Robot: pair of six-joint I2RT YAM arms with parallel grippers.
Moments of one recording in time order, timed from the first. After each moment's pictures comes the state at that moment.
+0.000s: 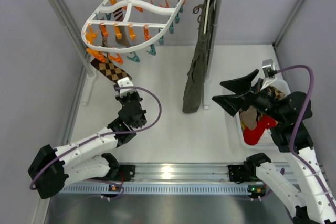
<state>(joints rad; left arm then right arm) -0.80 1.02 0.55 0.58 -1.21 -0.03 0.32 0.61 0.88 -0.03 -0.71 0.58</state>
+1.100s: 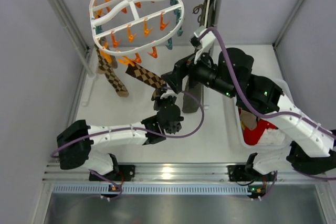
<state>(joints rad) -1.18 1.40 0.85 0.58 -1.47 0.22 1.06 1.29 1.76 -0.55 0.13 0.16</state>
